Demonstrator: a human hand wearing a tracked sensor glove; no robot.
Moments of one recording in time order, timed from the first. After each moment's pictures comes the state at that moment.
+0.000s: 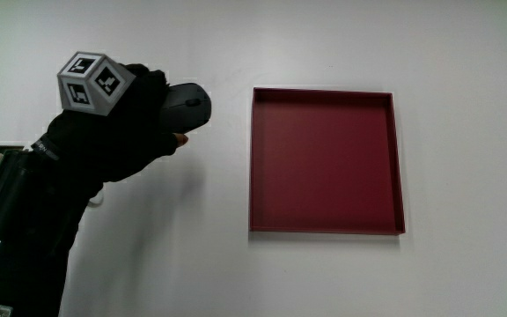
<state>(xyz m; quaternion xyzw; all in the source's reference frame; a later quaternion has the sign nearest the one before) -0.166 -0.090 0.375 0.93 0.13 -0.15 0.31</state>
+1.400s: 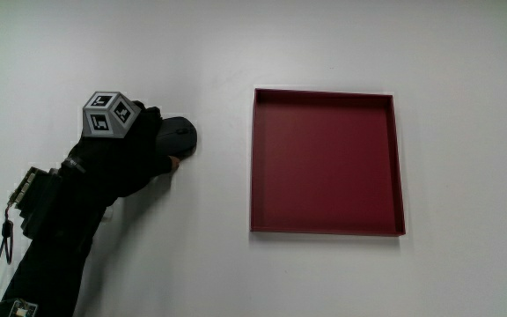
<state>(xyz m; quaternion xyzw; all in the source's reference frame) -0.191 -0.073 0.485 0.92 0.06 -0.12 0.38</state>
